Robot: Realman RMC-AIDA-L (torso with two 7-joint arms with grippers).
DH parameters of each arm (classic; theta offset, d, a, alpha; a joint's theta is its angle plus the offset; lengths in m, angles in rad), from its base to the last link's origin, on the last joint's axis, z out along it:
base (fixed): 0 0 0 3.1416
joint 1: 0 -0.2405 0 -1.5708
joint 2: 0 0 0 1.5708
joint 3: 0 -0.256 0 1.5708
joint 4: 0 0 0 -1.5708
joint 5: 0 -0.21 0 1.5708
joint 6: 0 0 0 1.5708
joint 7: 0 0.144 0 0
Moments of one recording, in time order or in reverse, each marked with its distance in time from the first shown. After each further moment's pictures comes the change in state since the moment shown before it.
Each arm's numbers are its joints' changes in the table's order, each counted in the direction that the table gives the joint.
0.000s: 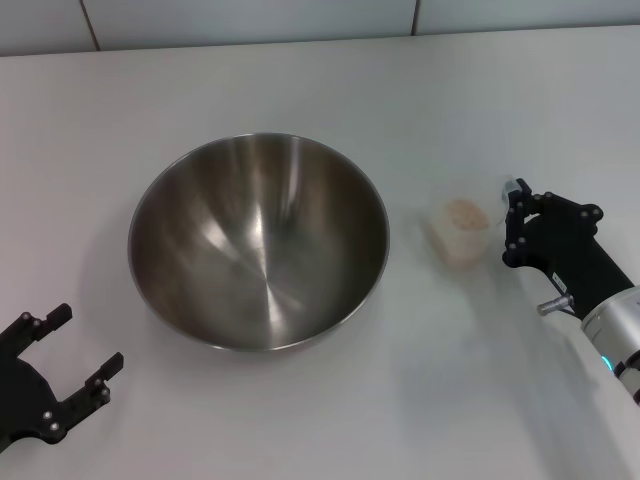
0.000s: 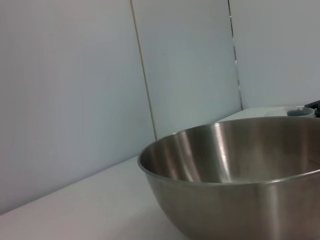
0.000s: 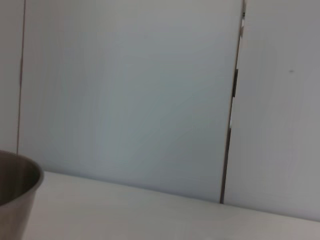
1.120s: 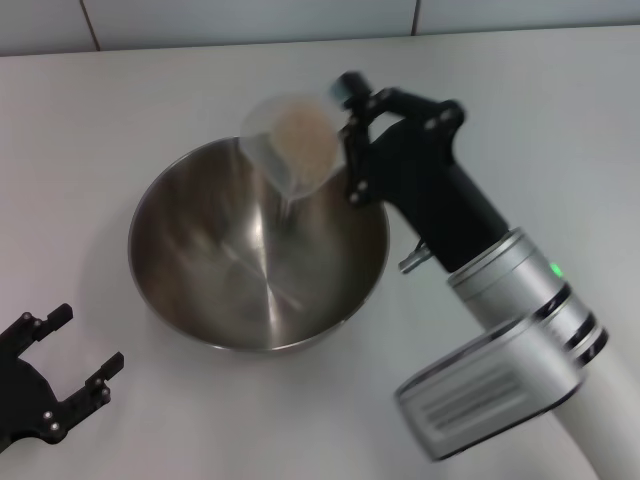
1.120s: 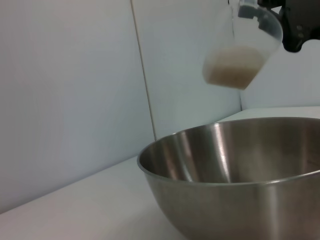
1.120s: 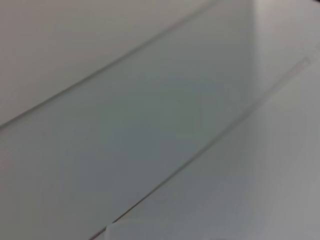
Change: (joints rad) left arm 0.004 -0.003 0.000 -0.009 0.000 0.002 -0.002; right arm -0.143 0.001 0.003 0.343 0.205 -0.235 -1.105
